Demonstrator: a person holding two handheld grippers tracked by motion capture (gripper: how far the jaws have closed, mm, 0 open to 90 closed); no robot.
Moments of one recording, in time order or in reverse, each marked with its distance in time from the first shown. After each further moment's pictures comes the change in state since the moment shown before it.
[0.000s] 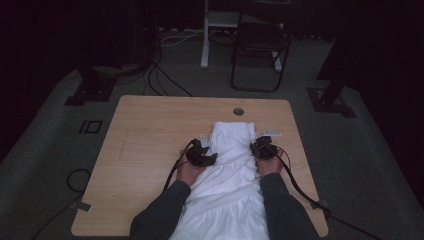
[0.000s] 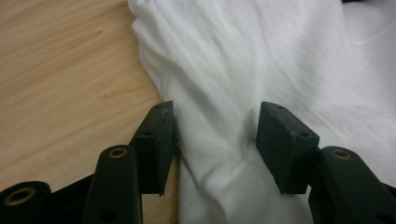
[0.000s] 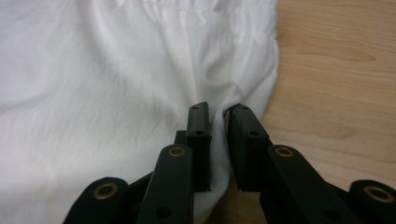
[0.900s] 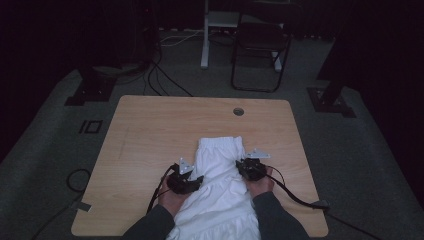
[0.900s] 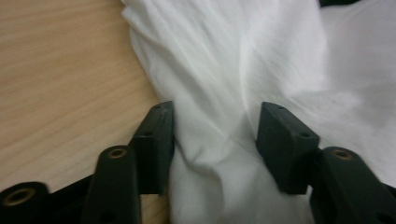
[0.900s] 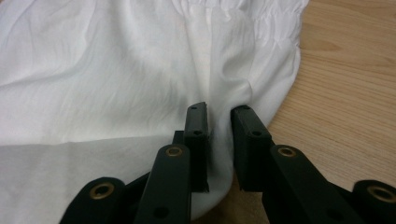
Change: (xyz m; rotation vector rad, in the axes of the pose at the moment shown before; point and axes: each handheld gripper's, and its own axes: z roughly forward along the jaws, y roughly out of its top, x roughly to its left) left arm -0.013 -0.066 -0.082 -0.009 -0.032 -0.084; right arm 0.066 -0.047 -0.033 -0.056 0.114 -0.111
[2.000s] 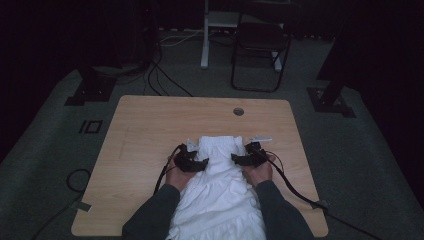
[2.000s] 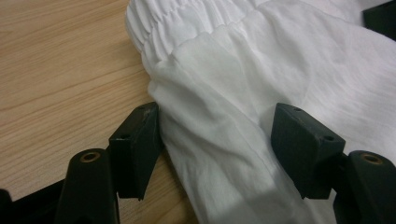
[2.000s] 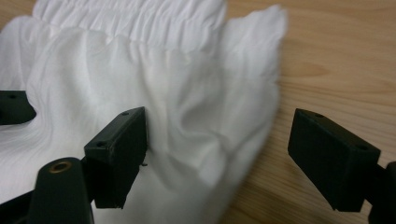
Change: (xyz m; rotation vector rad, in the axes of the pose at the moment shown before) left arm 0.030 0.043 0.056 0.020 0.018 0.031; right arm -0.026 0.037 0.020 0.098 0.052 0.109
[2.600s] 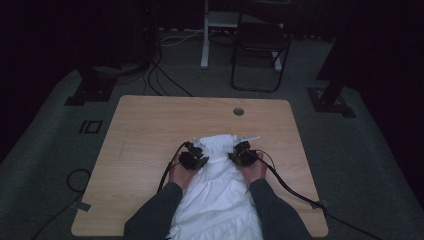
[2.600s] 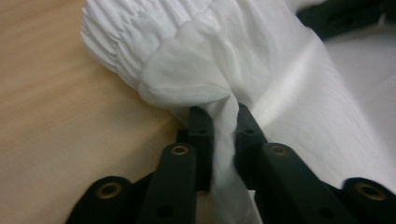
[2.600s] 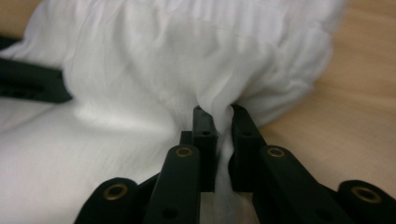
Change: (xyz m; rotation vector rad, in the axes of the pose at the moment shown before) left arm -0.005 0.025 0.003 0.143 -0.053 0.007; right arm 0.023 0.011 0.013 0.065 0.040 -0.093
